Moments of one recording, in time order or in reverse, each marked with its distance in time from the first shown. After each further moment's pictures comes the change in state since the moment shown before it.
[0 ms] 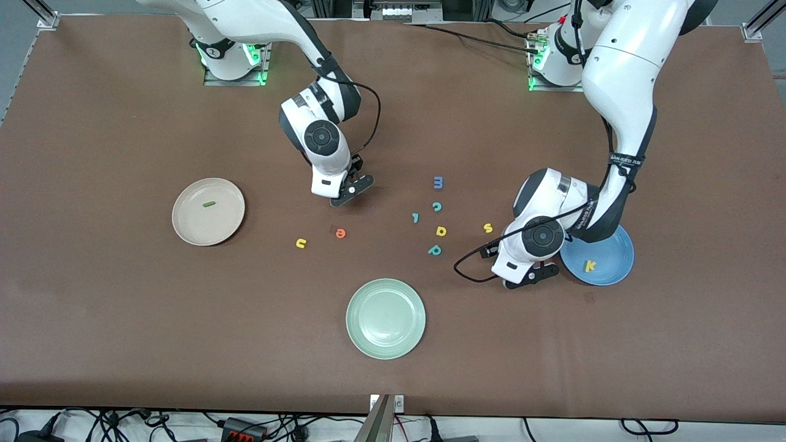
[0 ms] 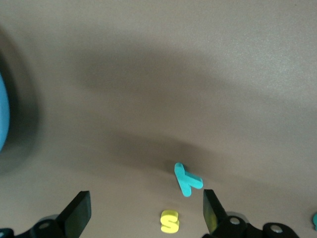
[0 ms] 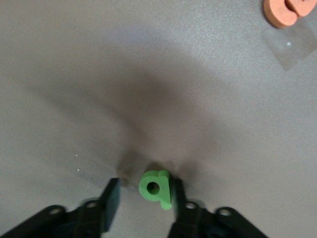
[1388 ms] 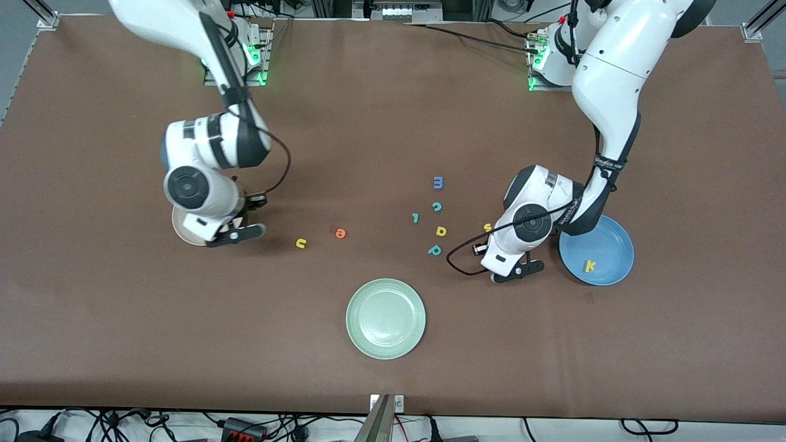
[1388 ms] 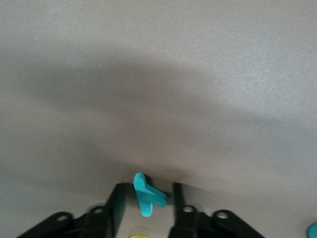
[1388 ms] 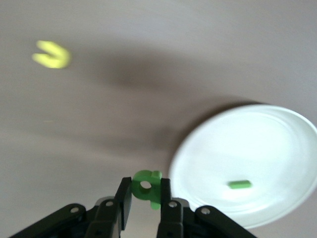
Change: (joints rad) left arm -0.005 0.008 -0.019 -0.112 0.000 0.221 -0.003; right arm -0.122 -0.080 -0.364 0.119 -0.004 -0.364 -0.065
